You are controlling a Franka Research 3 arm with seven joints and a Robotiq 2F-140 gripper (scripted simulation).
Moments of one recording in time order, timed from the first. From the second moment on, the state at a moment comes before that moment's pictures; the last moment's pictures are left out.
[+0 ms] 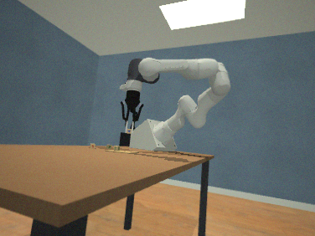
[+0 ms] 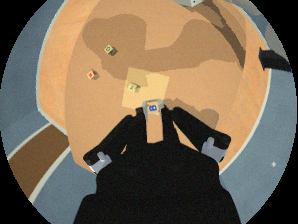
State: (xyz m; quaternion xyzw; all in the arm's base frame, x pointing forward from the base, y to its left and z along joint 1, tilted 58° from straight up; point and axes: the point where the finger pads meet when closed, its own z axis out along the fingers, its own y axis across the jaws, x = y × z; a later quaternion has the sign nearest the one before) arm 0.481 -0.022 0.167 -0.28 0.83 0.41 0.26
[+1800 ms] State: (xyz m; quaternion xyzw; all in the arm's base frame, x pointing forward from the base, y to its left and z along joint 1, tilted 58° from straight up) arm 0.476 -0.017 0.174 -0.56 0.67 0.29 0.39
